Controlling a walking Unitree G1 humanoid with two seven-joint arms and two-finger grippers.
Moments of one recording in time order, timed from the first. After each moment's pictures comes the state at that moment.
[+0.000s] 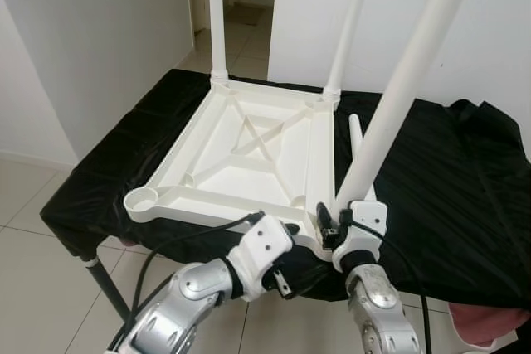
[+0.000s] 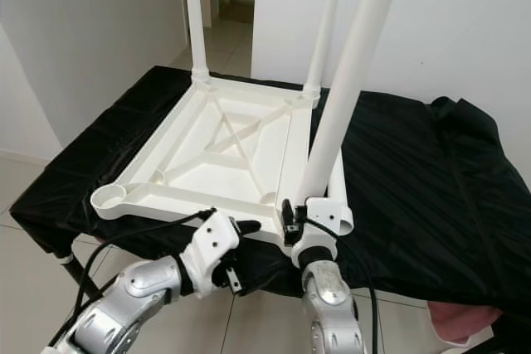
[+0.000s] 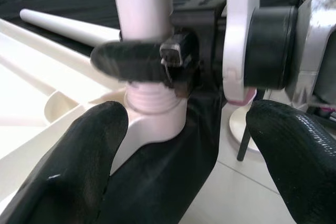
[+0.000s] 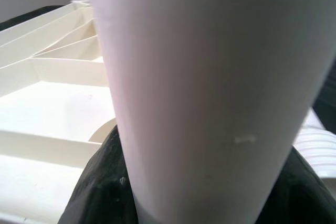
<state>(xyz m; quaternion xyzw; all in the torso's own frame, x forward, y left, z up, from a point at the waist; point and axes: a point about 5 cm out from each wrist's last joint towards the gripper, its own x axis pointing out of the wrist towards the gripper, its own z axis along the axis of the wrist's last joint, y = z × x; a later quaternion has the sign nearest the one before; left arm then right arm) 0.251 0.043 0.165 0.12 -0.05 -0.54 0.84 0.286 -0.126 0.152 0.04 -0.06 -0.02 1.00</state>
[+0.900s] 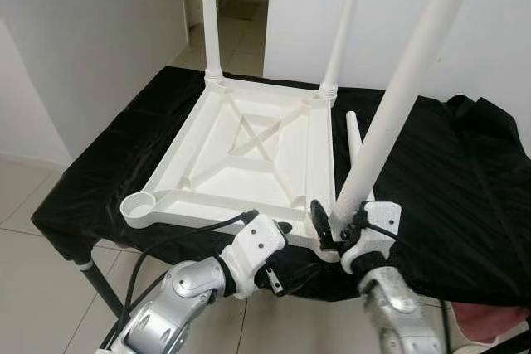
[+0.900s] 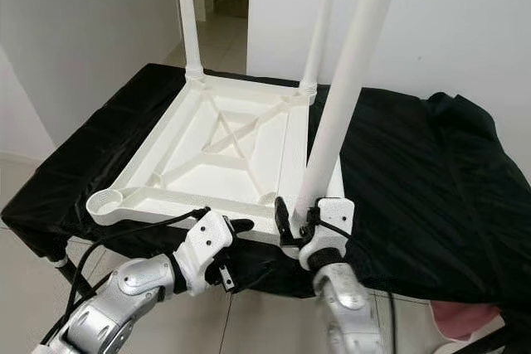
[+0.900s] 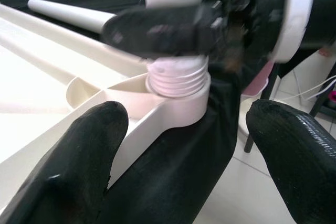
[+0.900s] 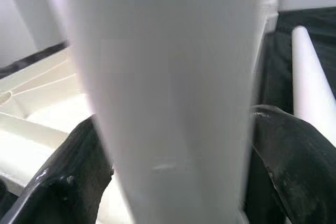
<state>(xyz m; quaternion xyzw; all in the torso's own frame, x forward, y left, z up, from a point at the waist) 0.259 0.056 0.164 0.13 -0.04 -0.52 0.84 0.282 -0.146 0.162 0.04 -0.09 0.14 0.98</state>
